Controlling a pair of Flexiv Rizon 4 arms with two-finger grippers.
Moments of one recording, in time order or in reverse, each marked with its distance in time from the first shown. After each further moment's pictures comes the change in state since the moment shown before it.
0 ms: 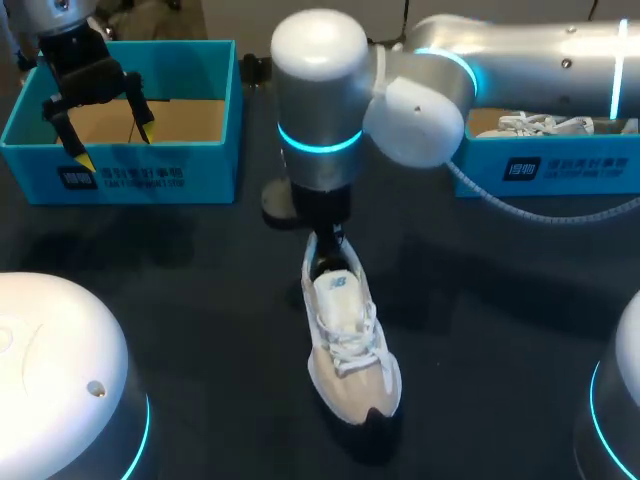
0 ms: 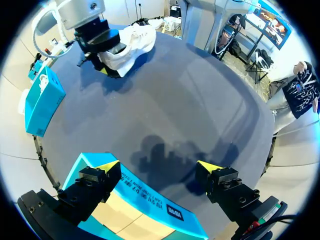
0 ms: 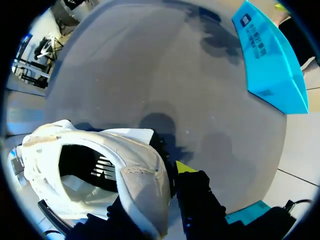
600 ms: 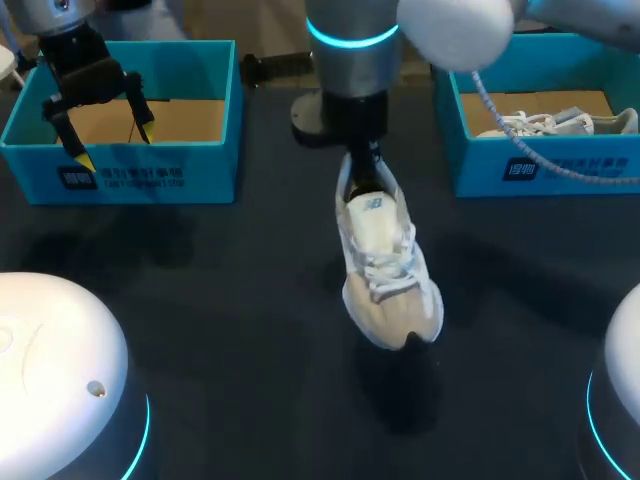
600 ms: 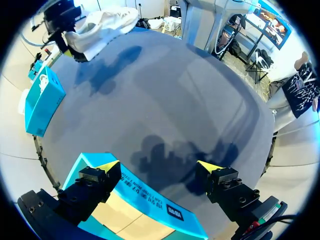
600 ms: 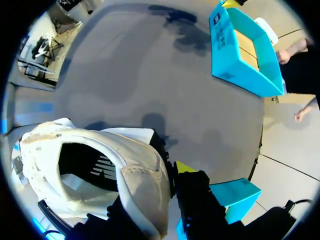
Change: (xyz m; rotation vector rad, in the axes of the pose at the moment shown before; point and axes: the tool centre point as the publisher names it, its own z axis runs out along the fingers) left arm 0.000 0.000 0.000 0.000 0.000 0.000; right arm -0.042 -0.060 -0.108 0.056 -0.036 0.015
